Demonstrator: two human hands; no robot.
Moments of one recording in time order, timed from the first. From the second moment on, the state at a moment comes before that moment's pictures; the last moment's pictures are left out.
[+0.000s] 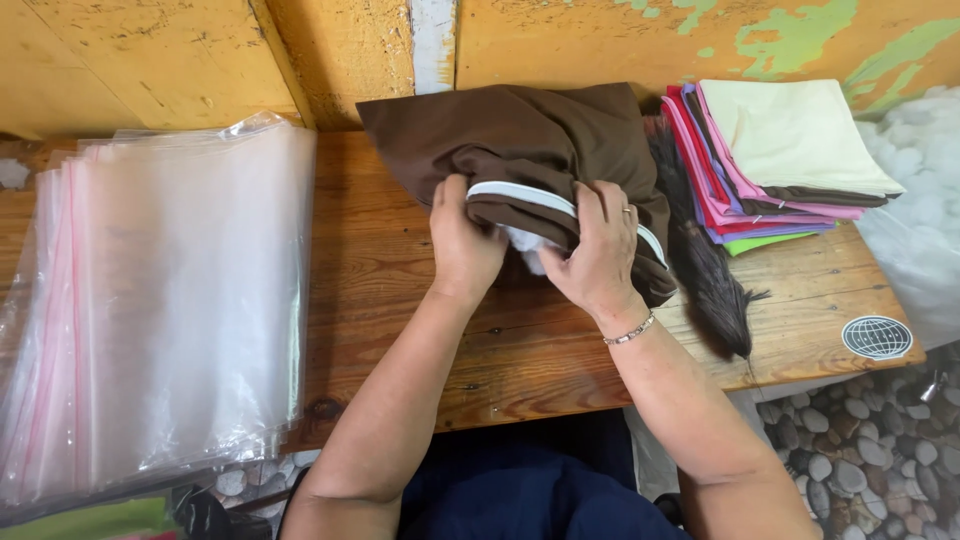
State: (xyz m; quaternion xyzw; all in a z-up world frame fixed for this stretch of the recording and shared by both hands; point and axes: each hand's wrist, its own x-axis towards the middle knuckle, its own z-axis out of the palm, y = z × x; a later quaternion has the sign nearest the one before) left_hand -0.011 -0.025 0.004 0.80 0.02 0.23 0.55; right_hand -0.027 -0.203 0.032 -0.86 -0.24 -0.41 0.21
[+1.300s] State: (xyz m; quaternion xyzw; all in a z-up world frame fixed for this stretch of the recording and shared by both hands) left_hand -0.015 -0.024 0.008 0.92 -0.02 0.25 0.29; right_hand -0.002 -0.228 0.001 -0.88 -0.16 -0.45 0.05
